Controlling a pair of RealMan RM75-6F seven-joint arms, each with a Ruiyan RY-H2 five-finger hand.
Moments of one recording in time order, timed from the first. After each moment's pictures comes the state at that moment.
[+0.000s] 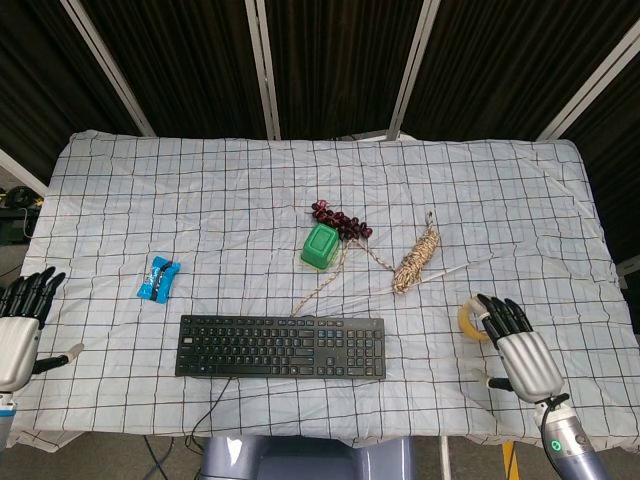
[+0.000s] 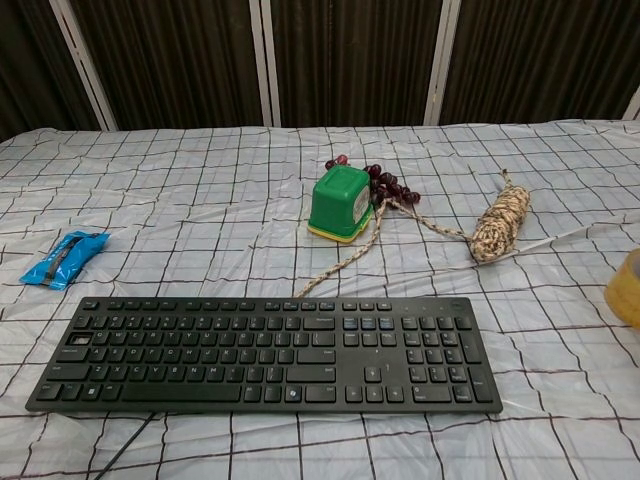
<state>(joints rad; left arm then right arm) -0.10 -1.14 -0.04 -1.61 1.52 1.50 0.05 0.18 -1.23 -0.02 -1.59 -1.64 1.38 -0.05</state>
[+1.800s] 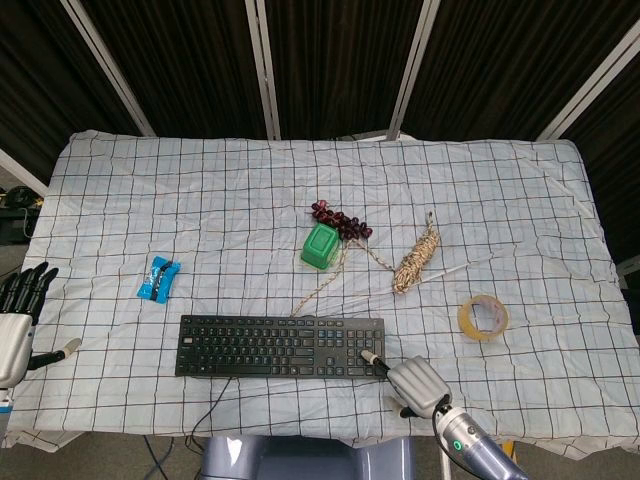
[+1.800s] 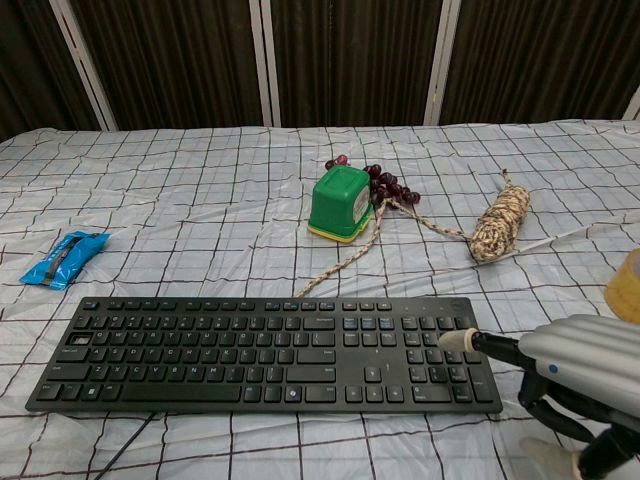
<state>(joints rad) -0.10 -1.15 -0.05 -1.60 1.50 1.50 0.01 0.38 -1.42 -0.03 -1.80 -1.38 0.91 -0.46</state>
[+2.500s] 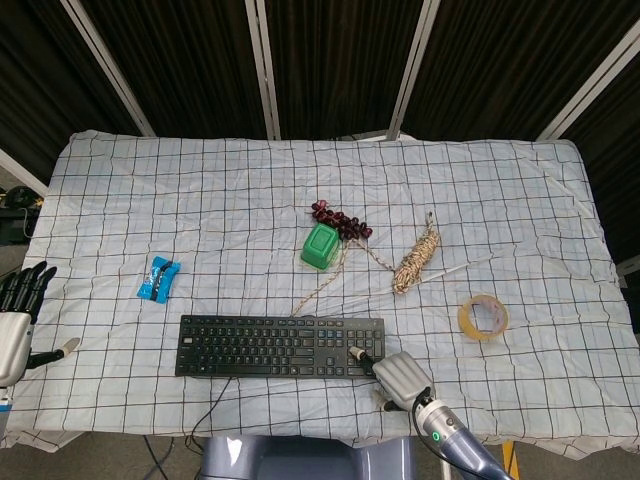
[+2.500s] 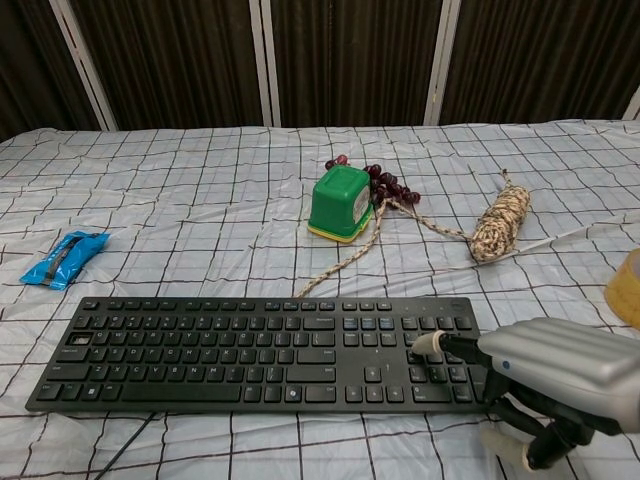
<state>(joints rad) -0.10 -1.15 -0.06 -1.60 1.50 1.50 0.01 0.44 -1.51 -0.01 -1.80 -1.20 0.92 -0.58</state>
